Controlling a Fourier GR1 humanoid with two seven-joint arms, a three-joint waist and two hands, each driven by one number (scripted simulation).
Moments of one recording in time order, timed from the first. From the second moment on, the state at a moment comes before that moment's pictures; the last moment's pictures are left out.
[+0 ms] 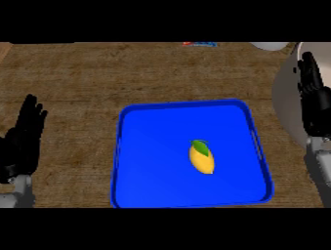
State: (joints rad) left arm -0.05 0.29 0.00 -1.56 0.19 0.34 0.15; right arm -0.33 -0.34 -0.01 -1.38 -0.09 -0.22 -0.06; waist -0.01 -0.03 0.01
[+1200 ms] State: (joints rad) left arm -0.22 0.33 -0.01 -1.62 0.21 0.24 0.20; right arm -0.75 -0.47 0.30 -0.97 0.06 0.46 -0.71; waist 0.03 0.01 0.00
